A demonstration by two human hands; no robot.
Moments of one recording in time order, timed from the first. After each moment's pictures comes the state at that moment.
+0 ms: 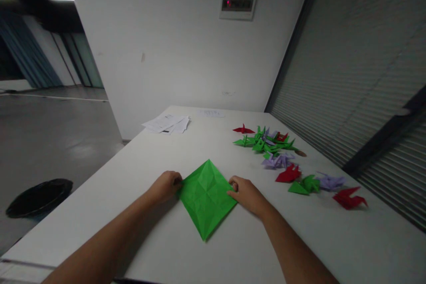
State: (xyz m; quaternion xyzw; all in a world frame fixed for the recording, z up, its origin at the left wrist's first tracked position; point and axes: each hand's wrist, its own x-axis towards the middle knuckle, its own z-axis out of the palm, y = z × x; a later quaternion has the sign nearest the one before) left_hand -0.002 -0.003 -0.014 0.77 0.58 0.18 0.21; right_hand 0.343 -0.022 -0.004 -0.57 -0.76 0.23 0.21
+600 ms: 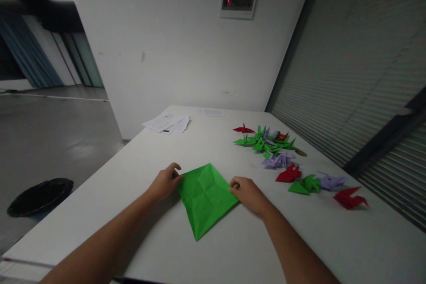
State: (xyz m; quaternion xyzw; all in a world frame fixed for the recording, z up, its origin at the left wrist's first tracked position) left_hand -0.001 -0.007 -0.010 0.70 0.58 0.33 0.26; right_hand 0.343 -0.022 -0.001 -0.57 -0.75 0.25 0.23
